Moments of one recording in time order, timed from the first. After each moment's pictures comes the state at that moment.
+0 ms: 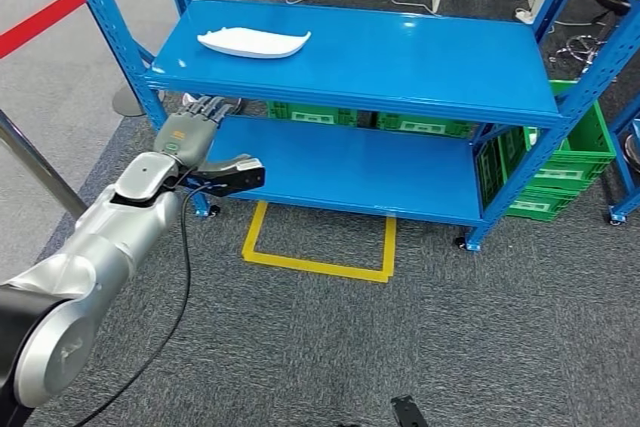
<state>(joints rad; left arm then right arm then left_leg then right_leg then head) -0.99 -0.08 -0.26 -0.31 -1.56 0.31 -0.20 -0.13 0.20 -0.71 -0.19 0.95 -0.17 0.06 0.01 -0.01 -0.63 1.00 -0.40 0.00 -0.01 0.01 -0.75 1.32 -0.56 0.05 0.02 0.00</state>
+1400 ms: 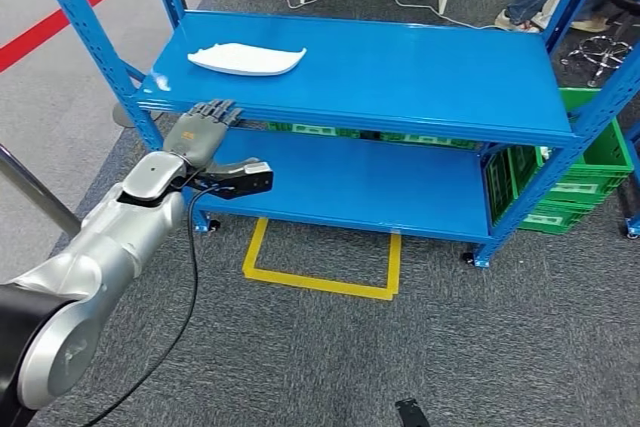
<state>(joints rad) -1.00 -0.10 -0.28 -0.30 -1.56 0.29 -0.20 -0.13 0.20 -0.72 -0.19 0.94 -0.18 0.06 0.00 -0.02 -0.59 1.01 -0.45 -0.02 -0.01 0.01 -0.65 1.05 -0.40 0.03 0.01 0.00</state>
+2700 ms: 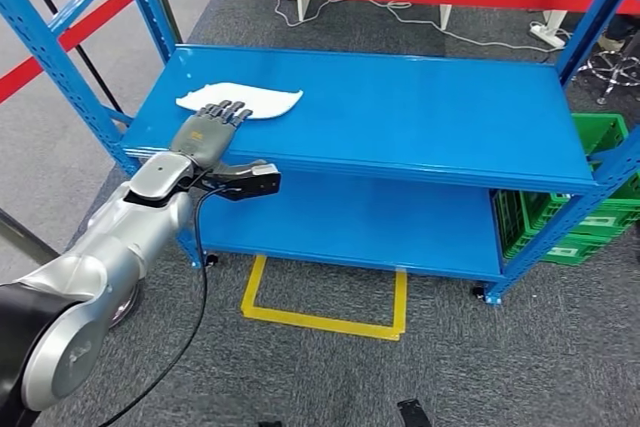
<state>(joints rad) -1.01 -0.11 -0.29 -0.30 -1.56 0.27 -0.20 -0.12 0.19 -0.74 -0.19 0.94 -0.18 0.06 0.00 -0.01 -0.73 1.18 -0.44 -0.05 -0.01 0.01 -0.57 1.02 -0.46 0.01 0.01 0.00</state>
